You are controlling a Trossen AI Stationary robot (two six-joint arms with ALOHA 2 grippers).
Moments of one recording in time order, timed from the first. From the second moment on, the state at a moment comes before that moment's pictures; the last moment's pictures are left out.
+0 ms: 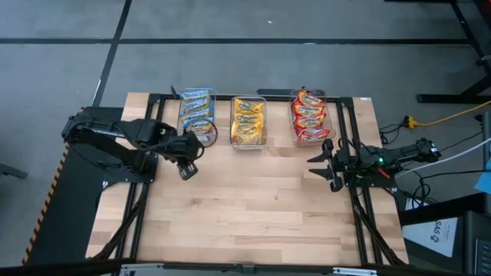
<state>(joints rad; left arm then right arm) -0.13 1.21 1.24 -1.29 -0.14 -0.74 0.24 0.02 0.01 0.04 0.17 0.08</state>
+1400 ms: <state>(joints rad) 0.00 0.00 0.01 0.10 -0.02 -0.05 0.24 0.02 0.01 0.04 0.17 0.08</state>
